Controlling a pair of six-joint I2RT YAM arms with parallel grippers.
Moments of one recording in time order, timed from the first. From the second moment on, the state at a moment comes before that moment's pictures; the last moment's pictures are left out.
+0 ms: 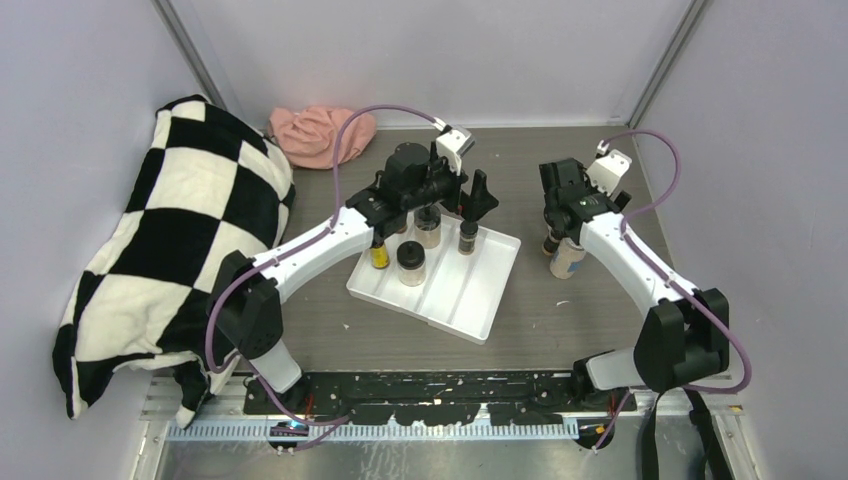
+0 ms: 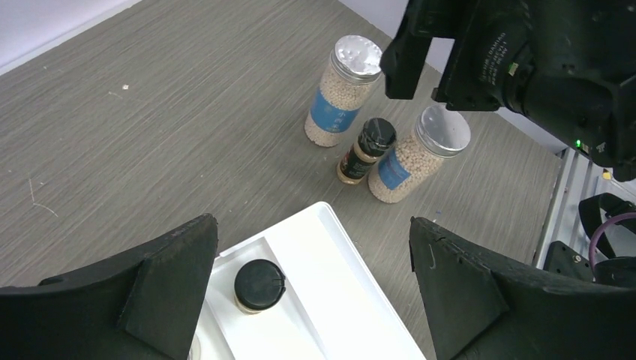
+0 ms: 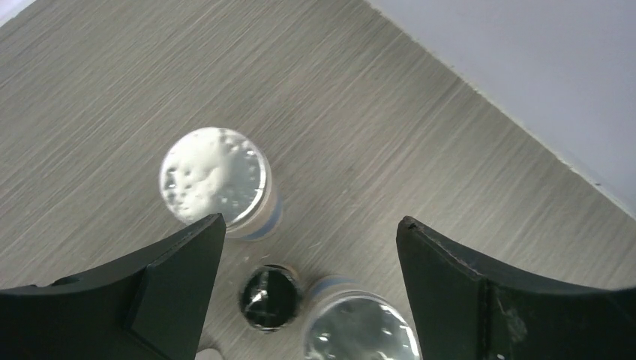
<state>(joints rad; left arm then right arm) -0.75 1.65 1.38 0.05 0.28 -0.17 0.29 1.35 1.06 -0.55 0.95 0.74</state>
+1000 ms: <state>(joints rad) -0.75 1.68 1.39 0.05 0.26 -0.12 0.22 1.61 1.23 -0.46 0.78 0.71</state>
